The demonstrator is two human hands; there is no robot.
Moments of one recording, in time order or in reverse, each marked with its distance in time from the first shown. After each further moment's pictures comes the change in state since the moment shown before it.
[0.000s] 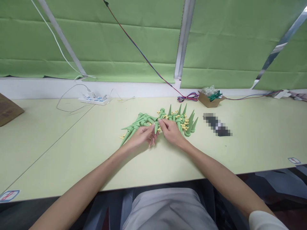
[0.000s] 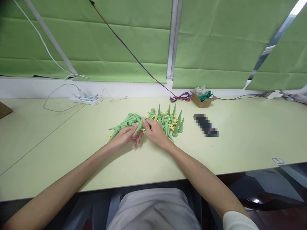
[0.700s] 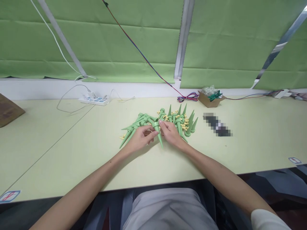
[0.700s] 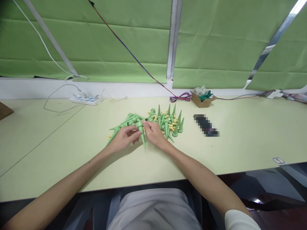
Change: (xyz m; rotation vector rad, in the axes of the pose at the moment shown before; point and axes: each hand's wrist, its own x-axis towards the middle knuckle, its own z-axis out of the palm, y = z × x) left_hand -0.010 0.005 0.004 0.366 0.124 0.196; right_hand -0.002 0.007 0.010 0.165 -0.015 0.116
